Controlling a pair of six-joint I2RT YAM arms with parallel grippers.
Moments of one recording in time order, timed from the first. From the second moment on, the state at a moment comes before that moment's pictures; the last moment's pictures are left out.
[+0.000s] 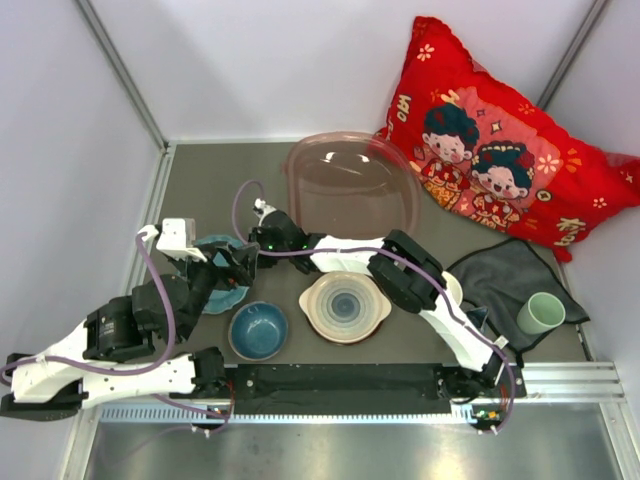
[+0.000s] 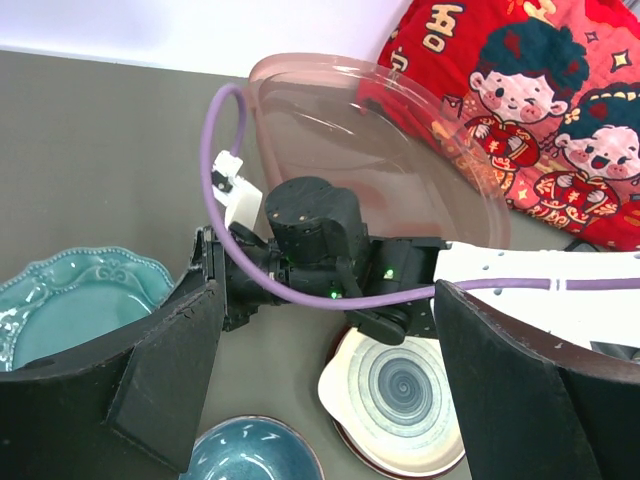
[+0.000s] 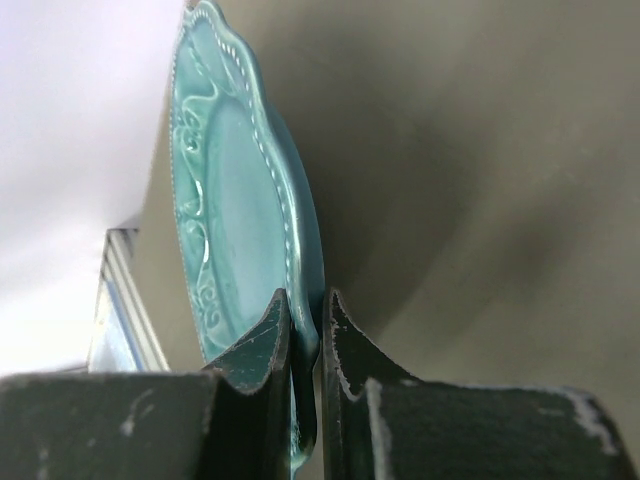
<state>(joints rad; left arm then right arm) -1.30 0.55 1.04 -0.69 -1.01 -0.50 1.00 2.36 1.72 0.17 -0.24 0.85</state>
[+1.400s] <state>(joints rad) -1.30 0.51 1.02 -0.71 -1.01 -0.53 1.00 2.43 1.81 0.15 -0.27 0.87</state>
